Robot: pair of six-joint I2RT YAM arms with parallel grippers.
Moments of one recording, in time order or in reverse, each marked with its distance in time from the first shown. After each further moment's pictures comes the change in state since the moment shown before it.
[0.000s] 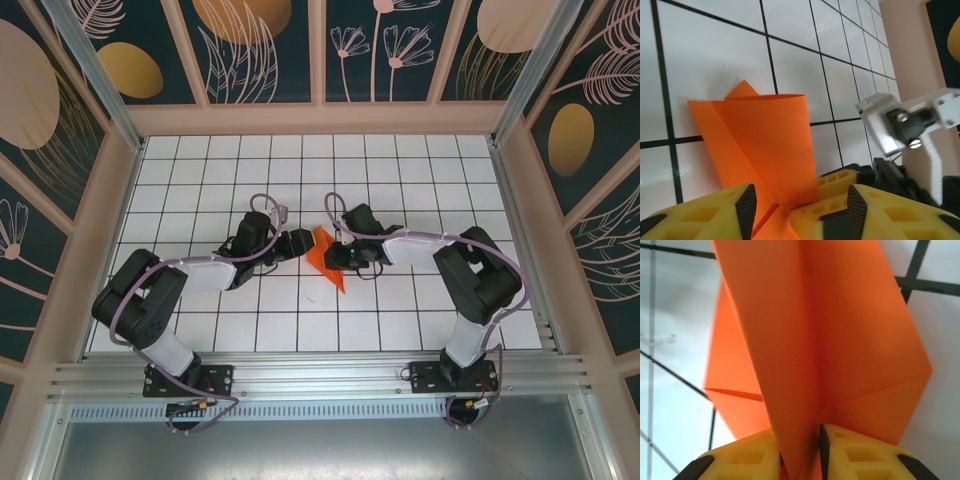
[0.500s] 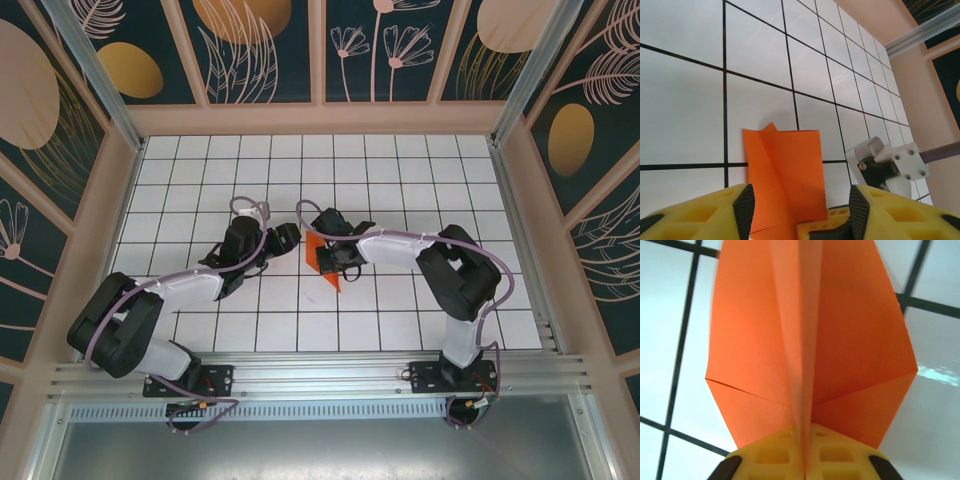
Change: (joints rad) left arm 0.000 -0.175 -0.076 -0.028 -0.222 -0.008; right arm 0.143 0.072 0.184 -0.241 0.361 0.009
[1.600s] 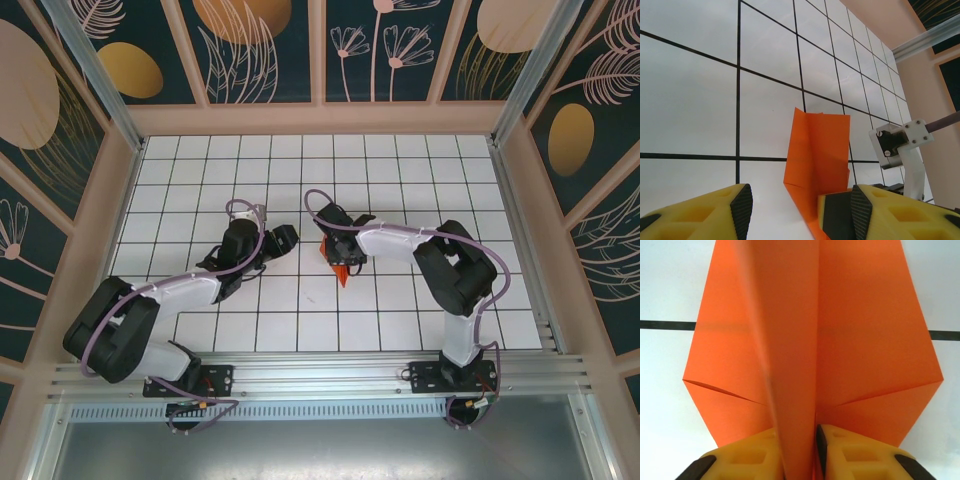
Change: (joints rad) left arm 0.000 -0.016 -0.020 -0.017 -0.009 -0.020; right arm -0.043 0.039 0.048 -0.085 0.121 0.150
